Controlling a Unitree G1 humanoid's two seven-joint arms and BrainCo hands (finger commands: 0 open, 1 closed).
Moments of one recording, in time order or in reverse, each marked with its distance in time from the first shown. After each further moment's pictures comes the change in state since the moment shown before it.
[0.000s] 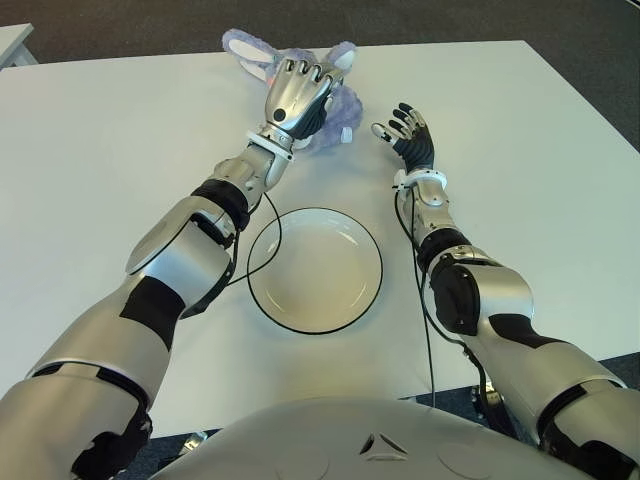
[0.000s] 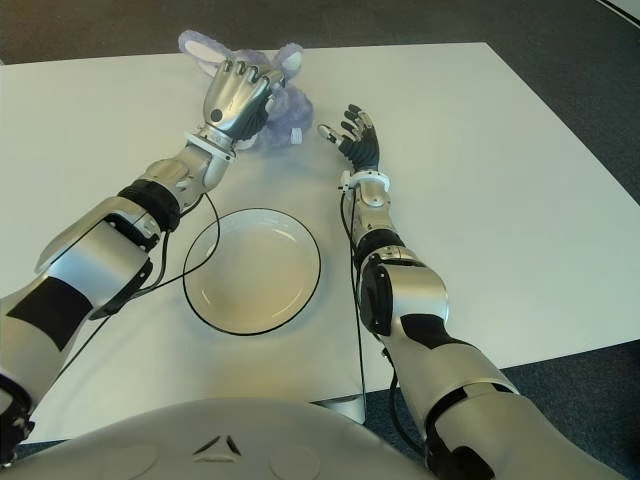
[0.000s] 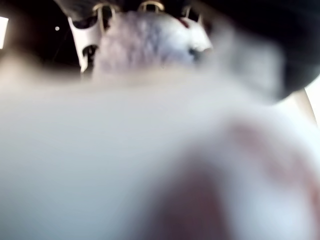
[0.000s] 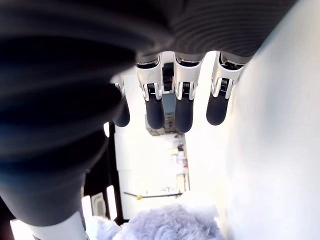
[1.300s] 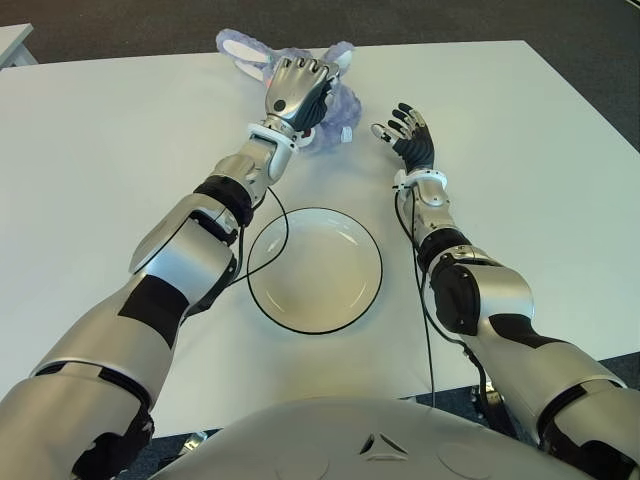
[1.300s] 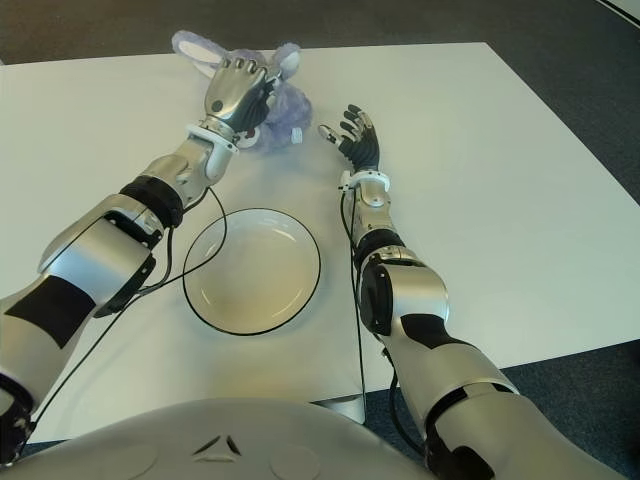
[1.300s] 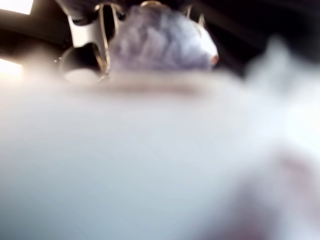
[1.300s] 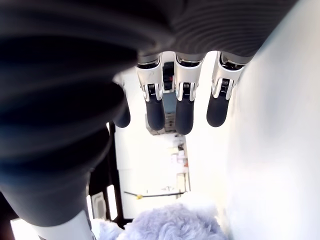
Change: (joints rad) left arm -0.008 -0.015 0.073 -0.022 -0.085 0.013 -0.184; right arm 0.000 -0.001 -0.002 0.001 0.001 -0.002 0.010
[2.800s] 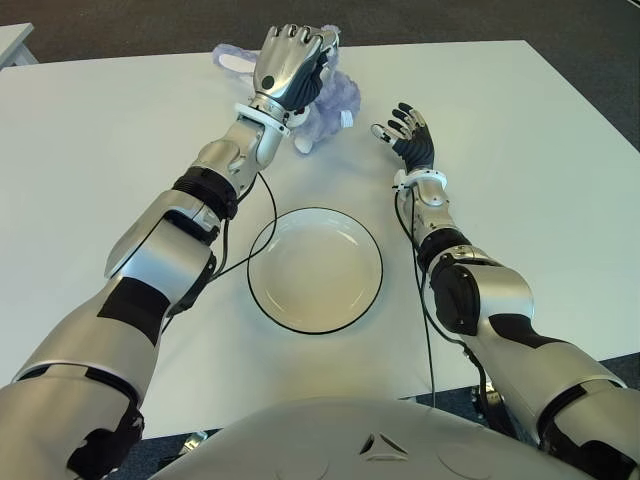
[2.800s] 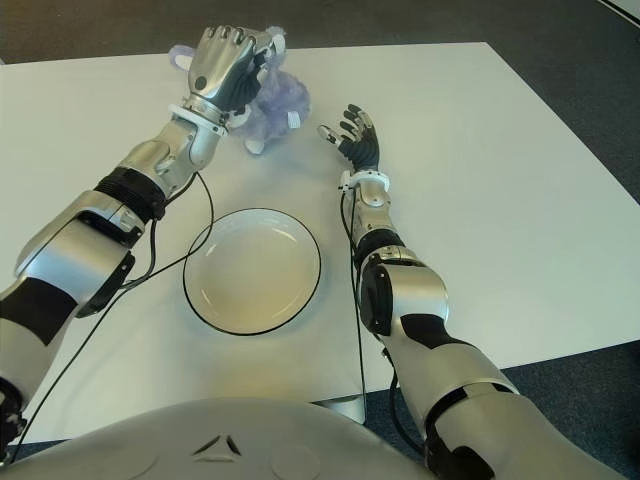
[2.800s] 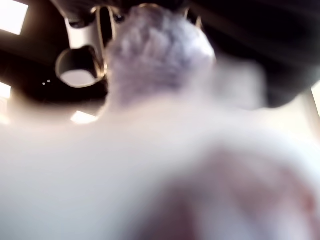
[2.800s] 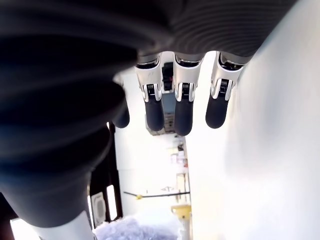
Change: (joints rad) left arm 0.030 0.103 0.041 -0.232 0.003 -0.014 -0.023; right arm 0.000 0.001 0.004 0.000 0.000 0.000 -0.003
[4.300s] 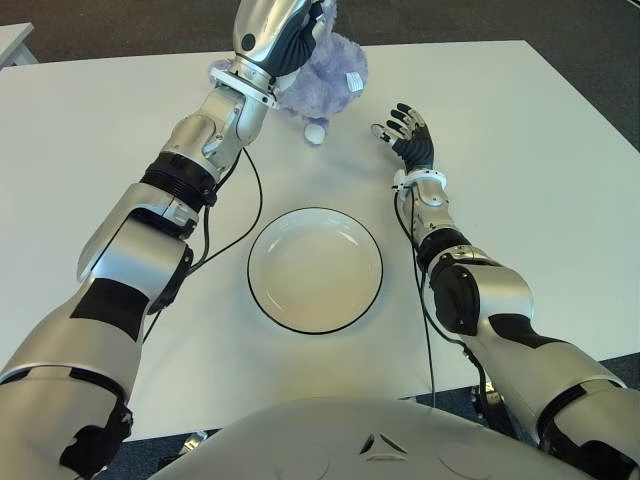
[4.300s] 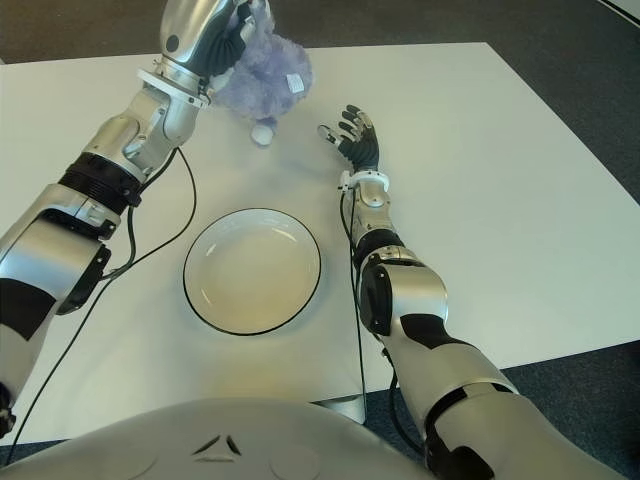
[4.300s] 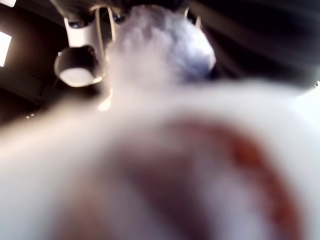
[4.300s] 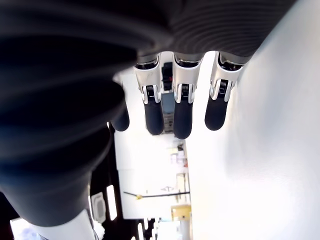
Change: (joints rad) left arm 0.007 0.093 0.089 -0.225 0.024 -0.002 -0.055; right arm 0.000 0.002 -0.001 0.001 0.000 0.000 0.000
